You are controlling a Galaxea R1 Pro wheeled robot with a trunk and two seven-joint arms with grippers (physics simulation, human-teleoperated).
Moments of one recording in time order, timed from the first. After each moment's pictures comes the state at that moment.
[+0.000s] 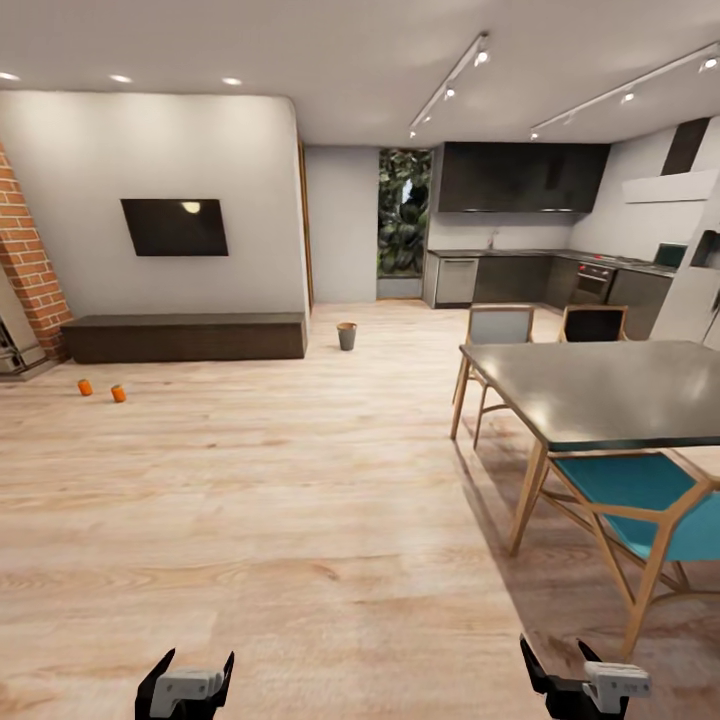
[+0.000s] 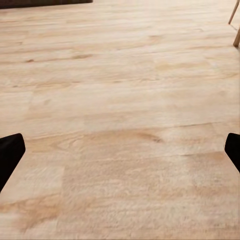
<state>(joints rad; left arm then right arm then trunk) 0.14 0.04 0.04 -1.20 -0.01 -0.22 -0.04 0.11 -0.03 -0.32 -1.17 -0.10 -0.27 0.35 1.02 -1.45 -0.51</state>
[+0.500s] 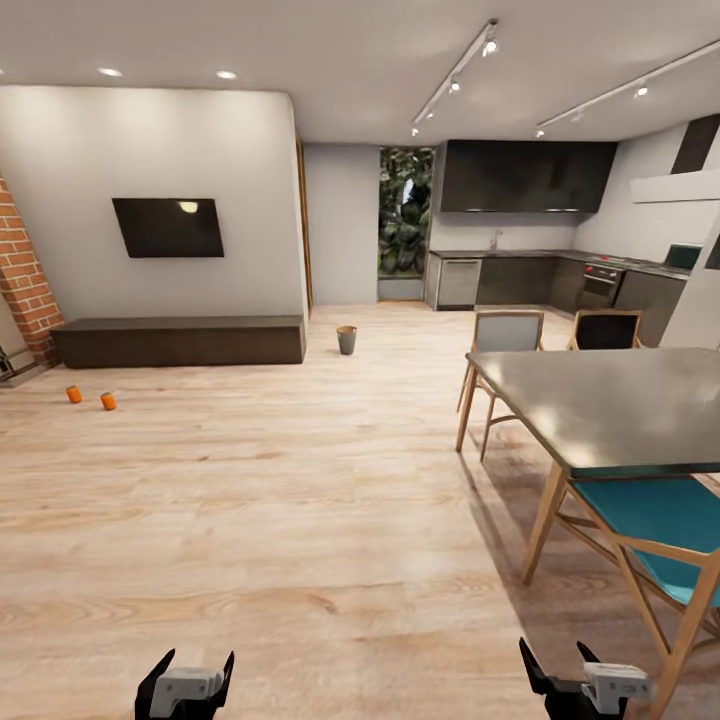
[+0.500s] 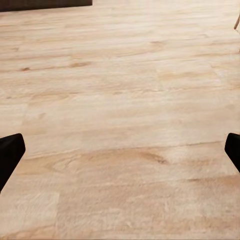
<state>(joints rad) 0.14 0.04 0.04 -1.20 -0.01 -0.22 -0.04 0.11 -0.03 -0.31 -1.17 -0.10 -0.28 0.35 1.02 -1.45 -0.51</state>
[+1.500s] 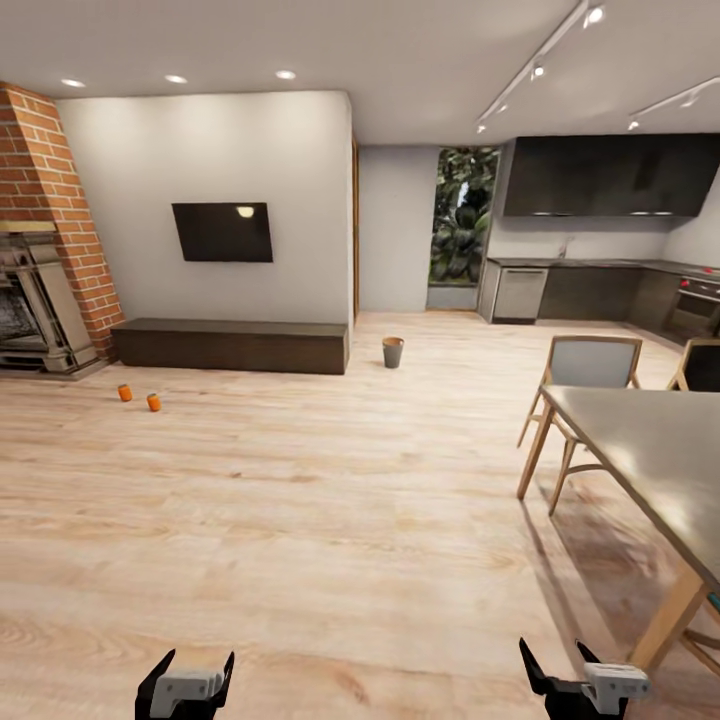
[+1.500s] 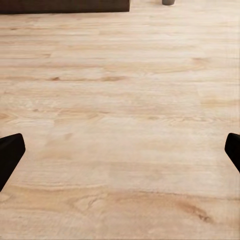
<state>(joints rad) 0.14 0.04 0.04 -1.19 -0.01 -0.22 -0.04 0.11 -0.03 -0.31 -1.16 -0.10 -0.28 0.35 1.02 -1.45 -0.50</state>
